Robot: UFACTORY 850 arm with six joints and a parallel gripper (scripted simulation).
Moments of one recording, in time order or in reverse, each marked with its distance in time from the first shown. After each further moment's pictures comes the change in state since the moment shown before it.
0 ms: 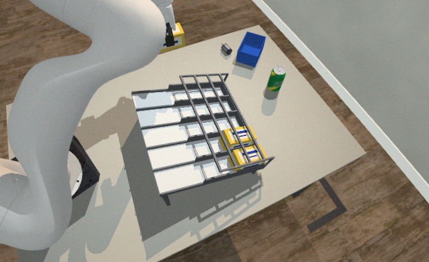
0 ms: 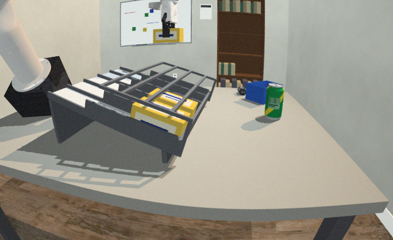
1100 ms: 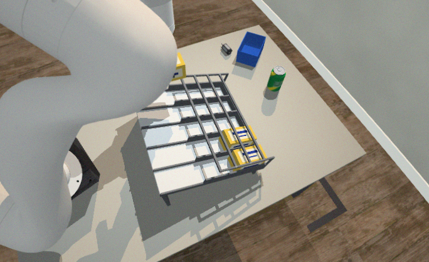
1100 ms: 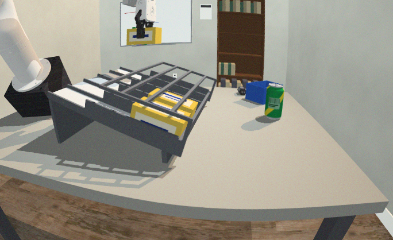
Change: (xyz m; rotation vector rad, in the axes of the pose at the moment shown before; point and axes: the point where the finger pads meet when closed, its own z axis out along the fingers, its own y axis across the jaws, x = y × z) arm 0.046 -0.157 -0.001 0.022 0.023 -0.004
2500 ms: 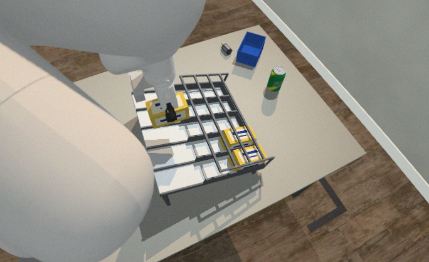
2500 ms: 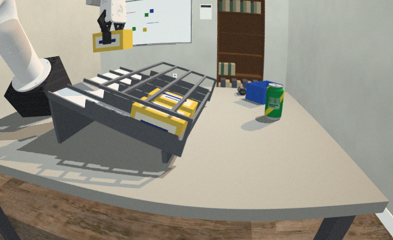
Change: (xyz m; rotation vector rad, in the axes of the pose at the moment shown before) arm 0.042 -0.163 0.013 -0.020 -0.023 0.003
